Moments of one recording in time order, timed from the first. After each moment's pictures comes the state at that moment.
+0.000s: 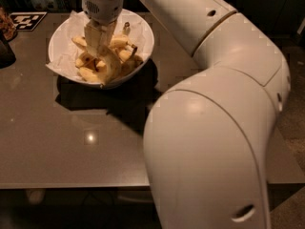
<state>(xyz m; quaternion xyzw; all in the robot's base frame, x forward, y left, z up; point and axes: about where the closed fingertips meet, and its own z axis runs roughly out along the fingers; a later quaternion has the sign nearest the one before) 0.660 0.127 0.937 -0.54 0.83 0.06 0.14</state>
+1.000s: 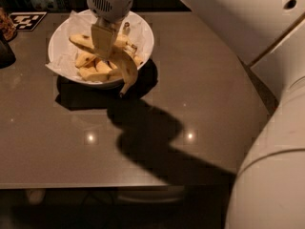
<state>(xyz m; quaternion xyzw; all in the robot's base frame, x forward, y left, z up) 0.596 0.100 0.975 -0.60 0.78 0.02 0.18</state>
